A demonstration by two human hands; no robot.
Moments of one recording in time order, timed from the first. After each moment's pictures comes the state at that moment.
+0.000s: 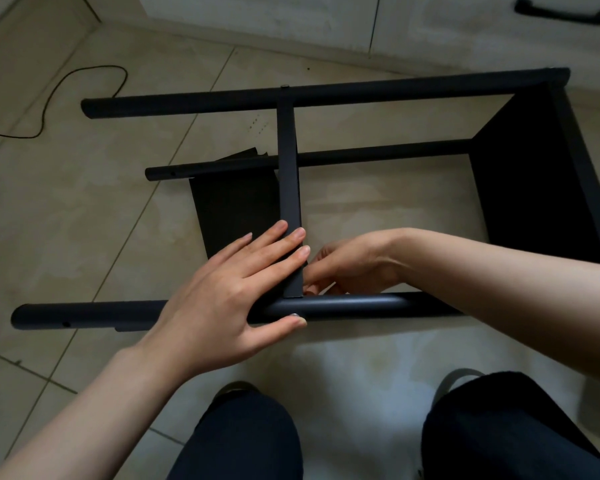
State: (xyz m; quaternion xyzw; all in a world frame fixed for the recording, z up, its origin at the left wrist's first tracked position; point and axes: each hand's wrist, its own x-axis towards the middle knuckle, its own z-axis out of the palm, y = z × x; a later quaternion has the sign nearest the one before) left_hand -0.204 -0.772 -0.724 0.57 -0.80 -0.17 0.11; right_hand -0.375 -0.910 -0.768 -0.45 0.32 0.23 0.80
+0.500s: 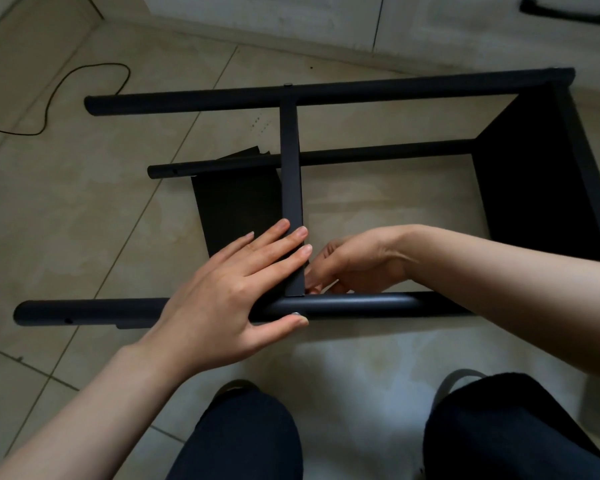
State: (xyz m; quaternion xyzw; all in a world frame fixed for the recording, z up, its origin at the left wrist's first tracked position) left_hand -0.205 -0.772 -0.724 0.58 -0.79 -0.17 0.11; right_hand -0.378 -0.914 -0.764 -0.44 0.31 0.24 0.80
